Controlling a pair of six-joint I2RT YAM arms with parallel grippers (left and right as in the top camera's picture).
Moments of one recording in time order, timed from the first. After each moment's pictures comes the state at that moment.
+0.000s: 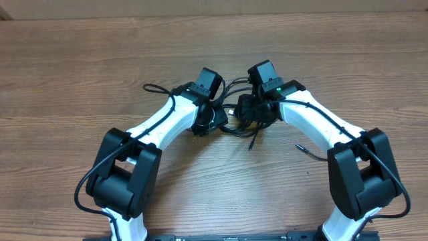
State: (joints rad) left arm -0.48 1.93 1.29 -0.66 0.20 -0.91; right arm 0.42 1.87 1.27 -0.62 -0.18 0.51
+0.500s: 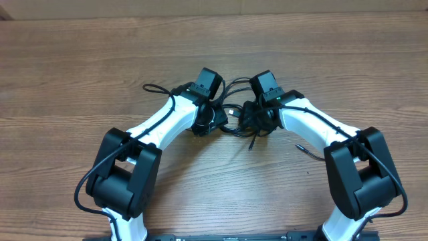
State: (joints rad) left arm -0.48 1.93 1.29 -0.66 0.20 -0.91; right arm 0.42 1.87 1.16 -0.51 -0.15 0.61
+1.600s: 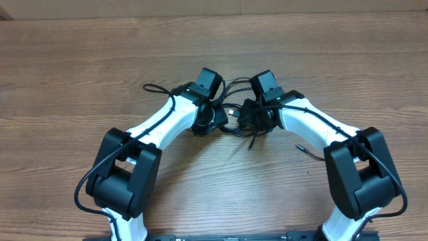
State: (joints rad) left arm -0.48 1.93 1.29 -0.65 0.20 -0.91; right arm 0.42 1.87 1.15 -0.51 -0.21 0.75
